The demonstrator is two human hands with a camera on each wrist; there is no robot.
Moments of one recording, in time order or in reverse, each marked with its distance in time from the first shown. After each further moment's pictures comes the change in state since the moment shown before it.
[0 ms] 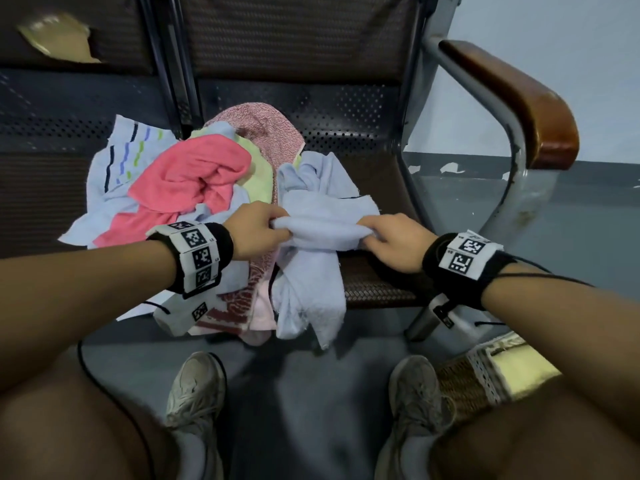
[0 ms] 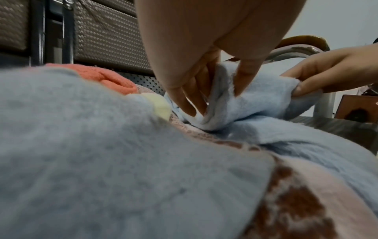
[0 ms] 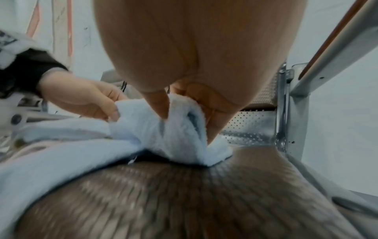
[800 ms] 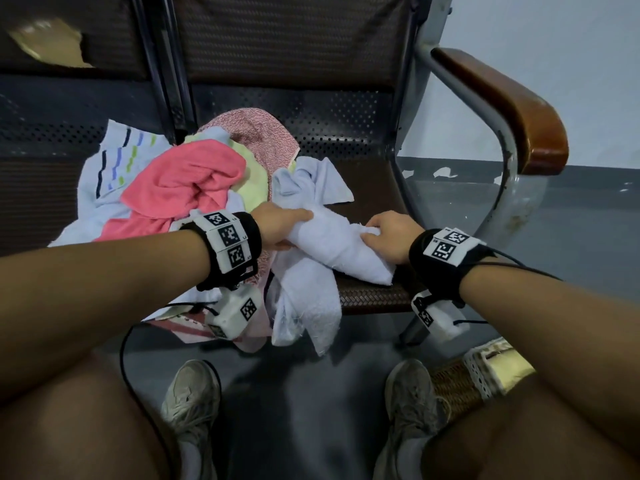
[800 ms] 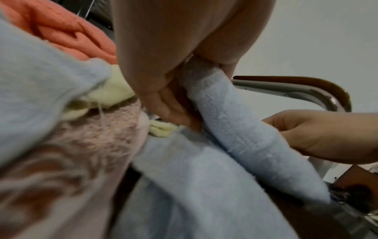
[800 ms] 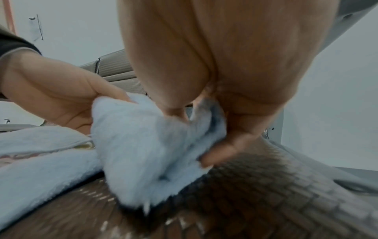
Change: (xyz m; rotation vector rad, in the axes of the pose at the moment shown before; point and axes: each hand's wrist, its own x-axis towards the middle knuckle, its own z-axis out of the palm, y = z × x) left_hand 0.033 0.036 0.014 -0.763 0.015 -0.584; right_hand 0.021 0.012 0.003 0.137 -0.023 0.391
